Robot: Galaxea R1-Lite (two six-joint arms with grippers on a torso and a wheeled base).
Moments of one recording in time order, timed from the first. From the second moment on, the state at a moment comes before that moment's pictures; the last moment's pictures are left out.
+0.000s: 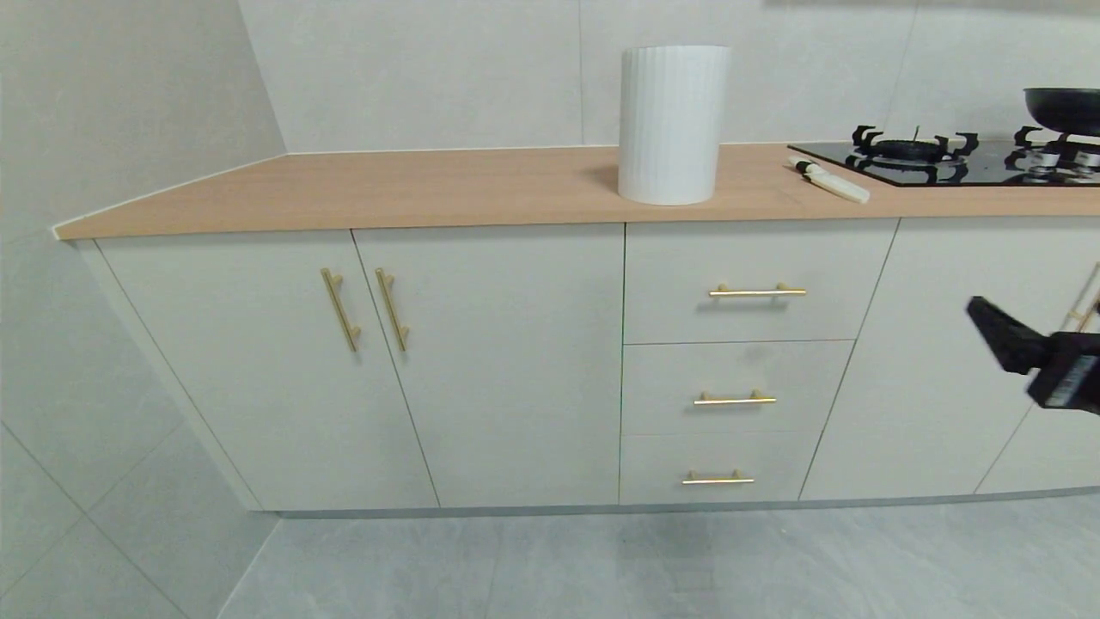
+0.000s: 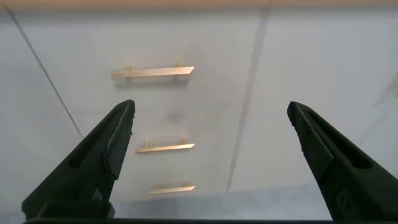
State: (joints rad) left arm 0.00 0.00 0.00 0.00 0.01 0.00; right arm 0.28 1.18 -0.35 -0.96 -0.42 -0.07
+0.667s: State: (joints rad) left arm 0.00 0.00 0.00 0.00 0.01 0.00; right arm 0.05 0.16 -0.29 -0.19 -0.32 -0.26
